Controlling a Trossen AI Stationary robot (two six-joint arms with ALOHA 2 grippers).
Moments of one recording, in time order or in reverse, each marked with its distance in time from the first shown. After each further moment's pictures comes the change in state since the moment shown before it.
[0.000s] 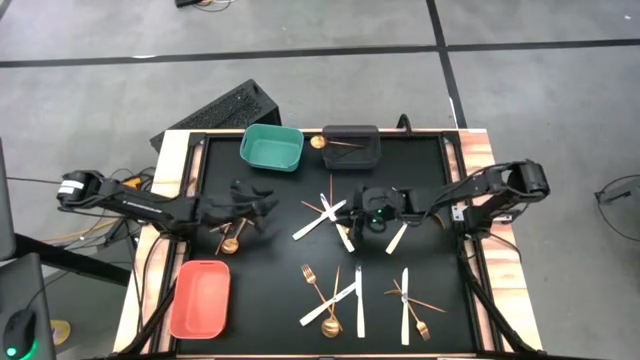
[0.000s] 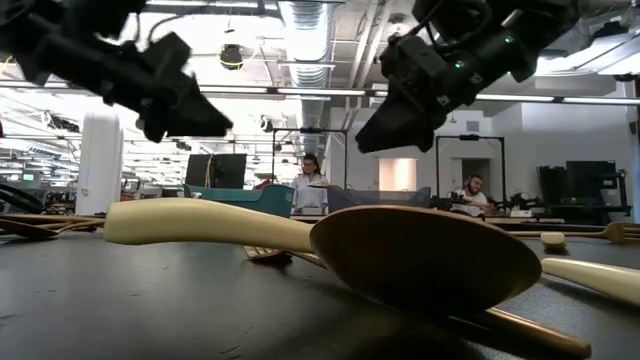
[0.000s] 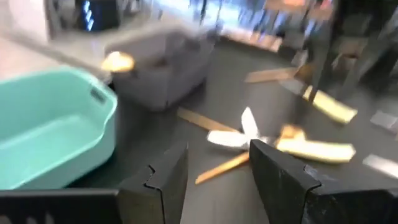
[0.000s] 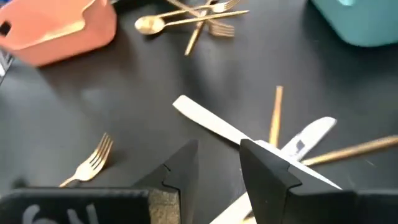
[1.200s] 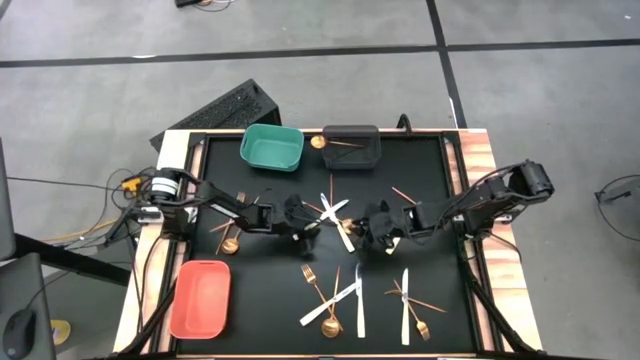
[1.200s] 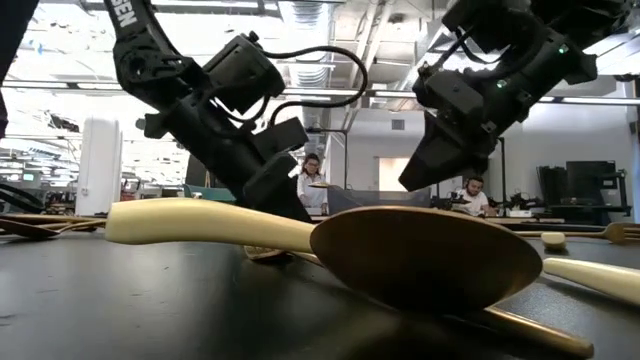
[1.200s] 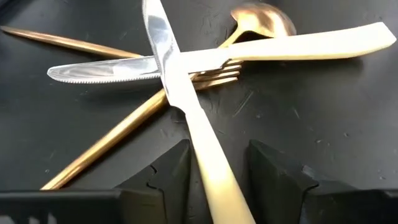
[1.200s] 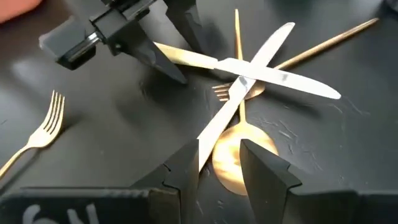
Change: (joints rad) left arm 0.042 0.862 0.434 0.090 0.299 0.103; right arm 0.163 -0.020 -0.099 -0.124 0.278 0.261
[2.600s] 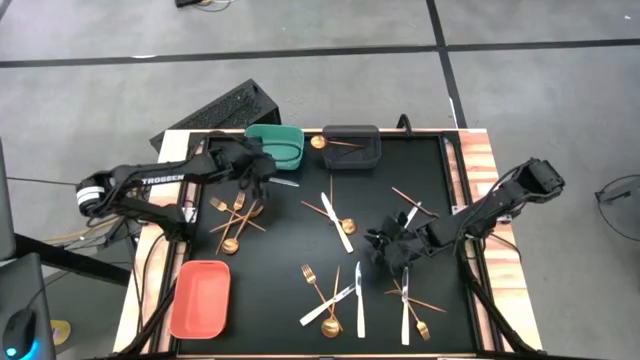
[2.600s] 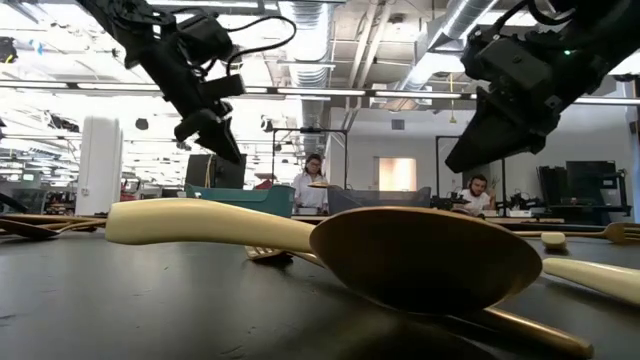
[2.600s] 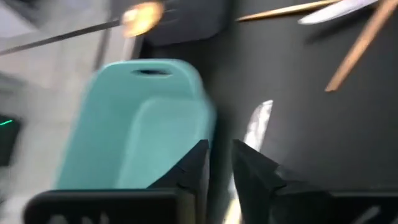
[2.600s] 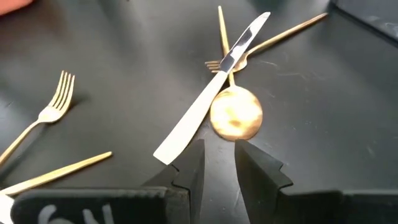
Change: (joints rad) left arm 0.487 -0.612 -0.004 -0.668 0.178 0.725; right arm 0.226 -0.104 0.000 -0.242 0.271 0.230
